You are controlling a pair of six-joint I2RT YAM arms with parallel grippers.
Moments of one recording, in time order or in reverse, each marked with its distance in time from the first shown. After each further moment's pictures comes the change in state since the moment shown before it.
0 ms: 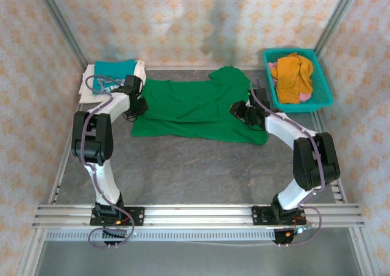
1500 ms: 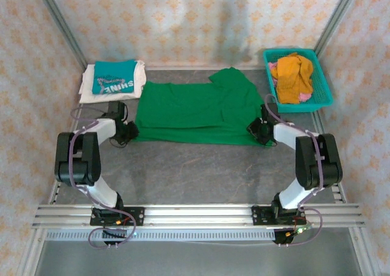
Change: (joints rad) left arm 0.127 -0.316 -0.534 0.161 0.217 -0.034; right arm -0.149 -0.022 -0.227 -0.044 0.067 0.135
